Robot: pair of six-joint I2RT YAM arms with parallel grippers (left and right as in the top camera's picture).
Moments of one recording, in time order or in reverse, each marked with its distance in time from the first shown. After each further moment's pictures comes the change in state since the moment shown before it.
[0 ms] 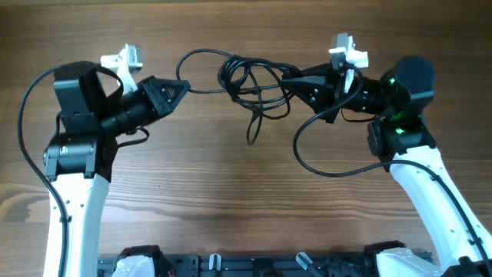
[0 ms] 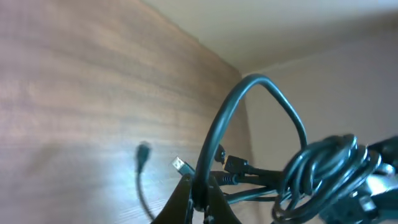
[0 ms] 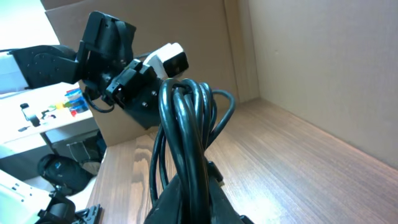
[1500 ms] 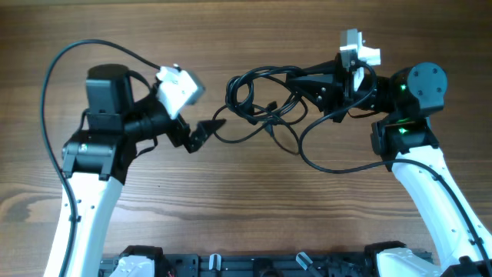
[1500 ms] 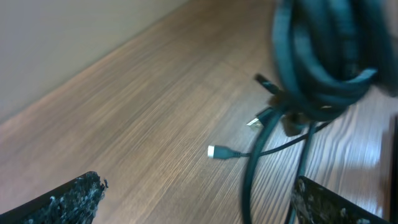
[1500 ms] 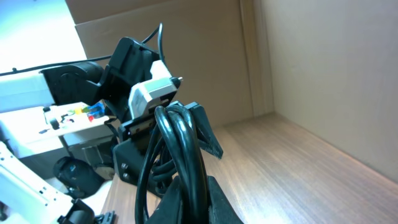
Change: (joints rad) left arm -0.166 0.003 0.005 -0.097 -0.037 1.164; right arm -0.017 0.000 -0.001 0.202 -0.077 0.176
